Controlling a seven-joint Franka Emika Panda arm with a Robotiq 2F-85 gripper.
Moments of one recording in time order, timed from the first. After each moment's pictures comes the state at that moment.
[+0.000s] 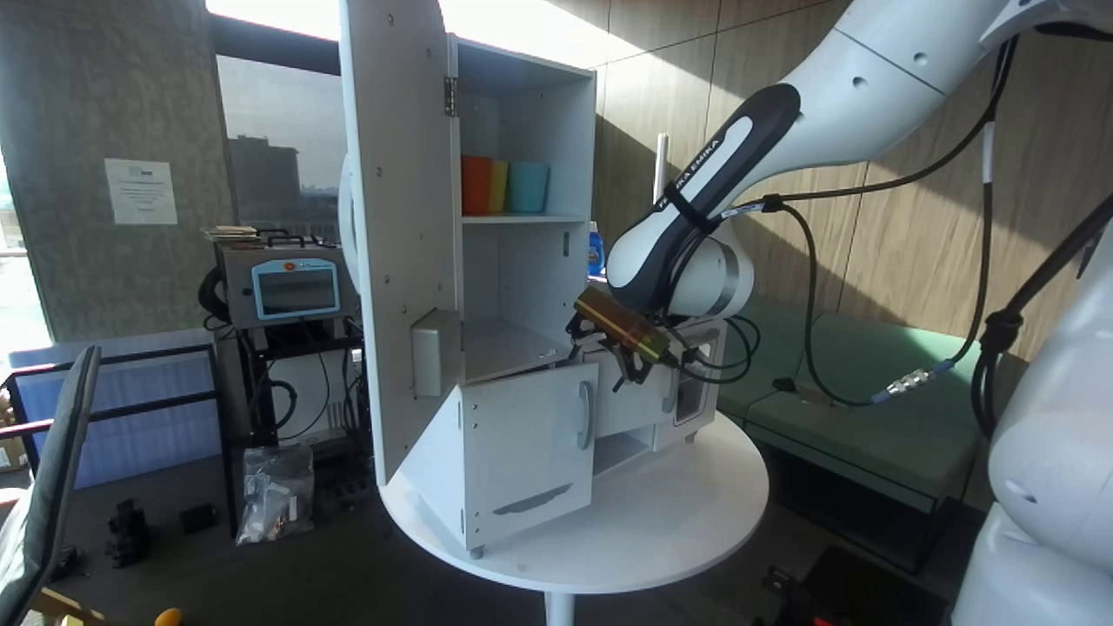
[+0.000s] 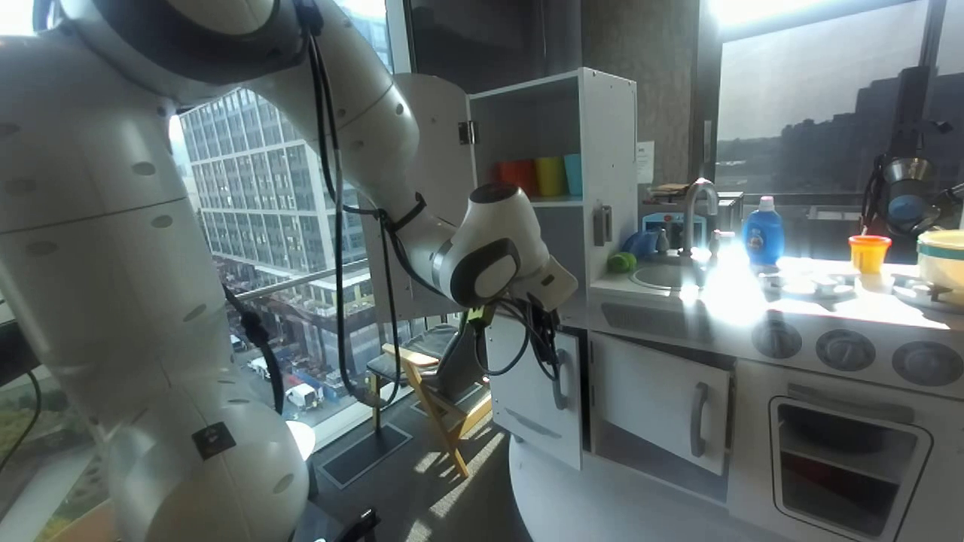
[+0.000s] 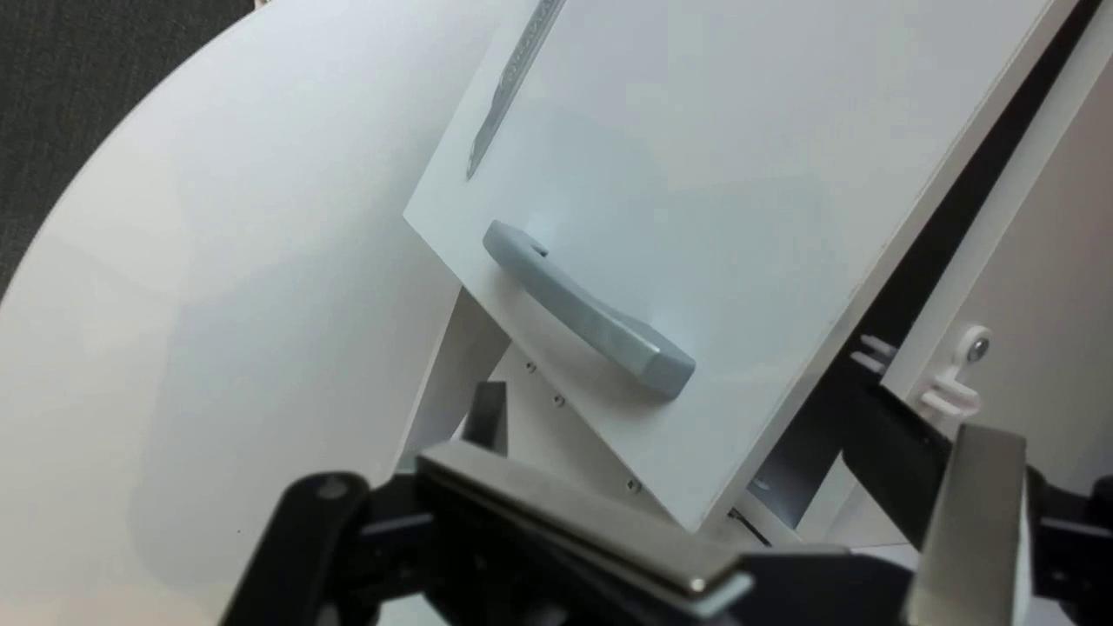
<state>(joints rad) -0.12 -0.10 0.07 -2.60 0.29 3.01 0.86</state>
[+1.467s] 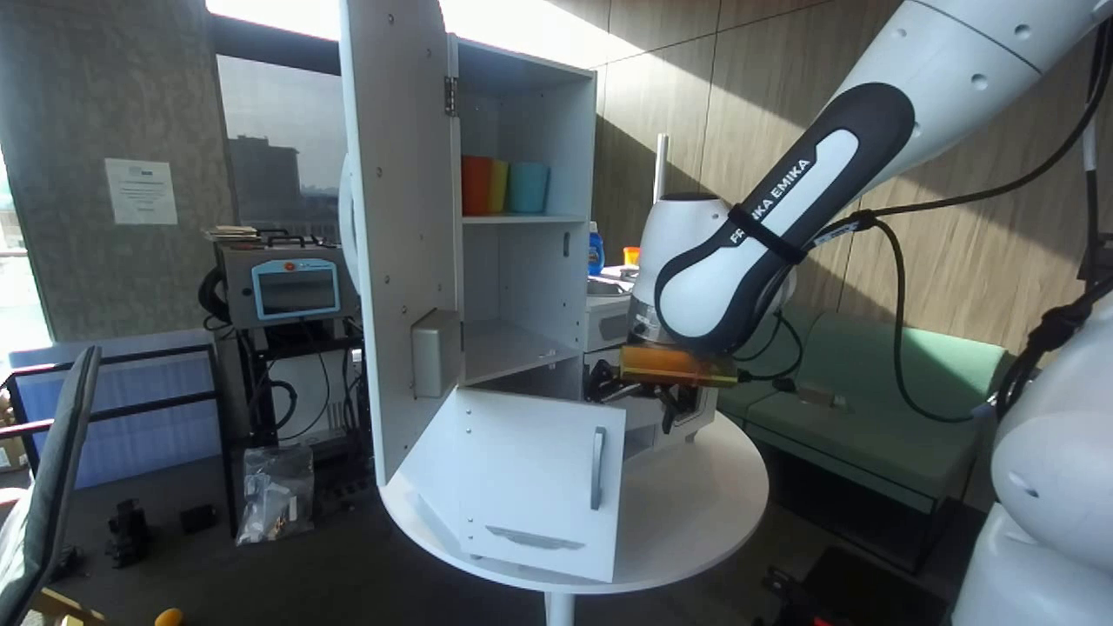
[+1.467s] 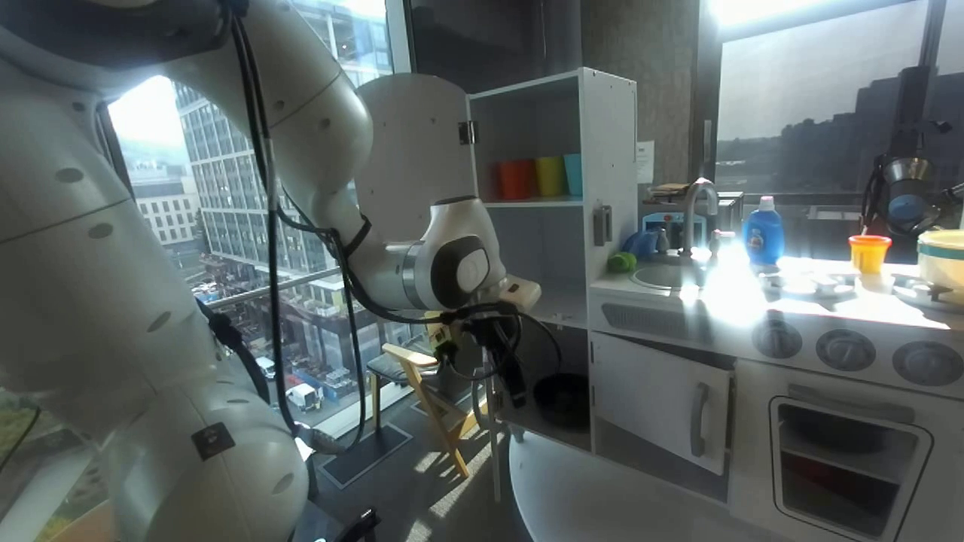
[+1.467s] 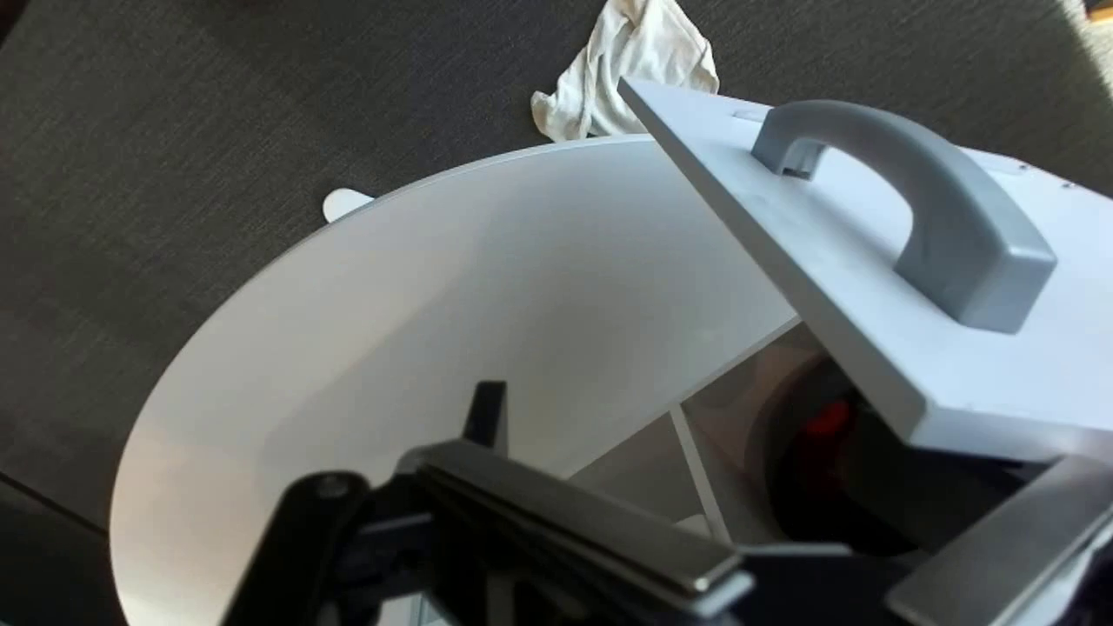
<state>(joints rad) -0.11 -0.26 0.09 -2.76 -0.17 2.71 0.82</state>
